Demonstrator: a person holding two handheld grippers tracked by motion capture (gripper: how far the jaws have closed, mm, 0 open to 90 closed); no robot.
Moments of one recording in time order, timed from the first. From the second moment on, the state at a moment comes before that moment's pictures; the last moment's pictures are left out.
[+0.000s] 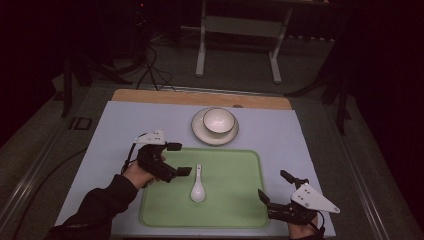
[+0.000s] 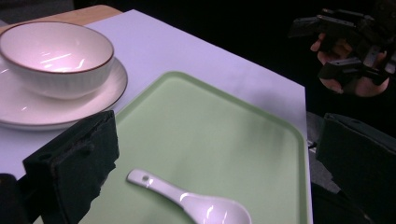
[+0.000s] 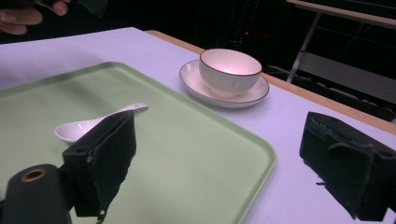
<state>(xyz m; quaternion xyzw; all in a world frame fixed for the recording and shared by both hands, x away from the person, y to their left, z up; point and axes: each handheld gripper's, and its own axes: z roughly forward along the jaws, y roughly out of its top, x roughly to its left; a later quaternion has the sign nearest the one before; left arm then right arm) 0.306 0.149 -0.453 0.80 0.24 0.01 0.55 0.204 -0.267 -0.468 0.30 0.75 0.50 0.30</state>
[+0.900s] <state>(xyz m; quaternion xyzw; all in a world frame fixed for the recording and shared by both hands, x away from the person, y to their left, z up) 0.265 0.213 -0.482 0.80 0.29 0.06 0.52 0.205 -0.266 -0.469 0.30 0.75 0.50 0.30</state>
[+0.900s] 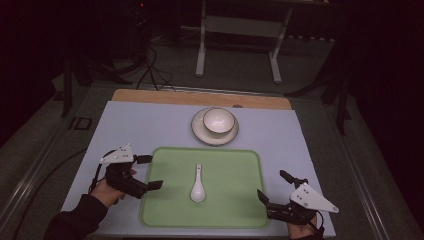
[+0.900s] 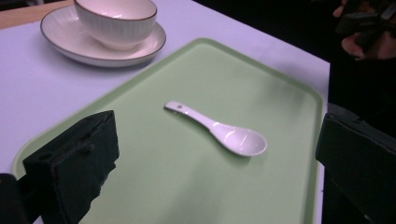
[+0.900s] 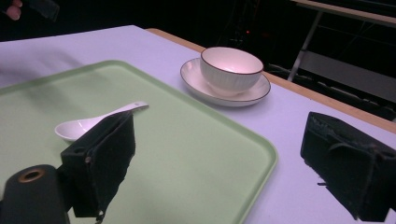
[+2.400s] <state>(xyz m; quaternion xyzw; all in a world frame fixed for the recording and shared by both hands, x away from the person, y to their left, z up) 0.255 0.233 -0.526 0.79 0.33 0.07 0.52 0.215 -0.267 -0.482 0.33 0.76 0.47 0.30</state>
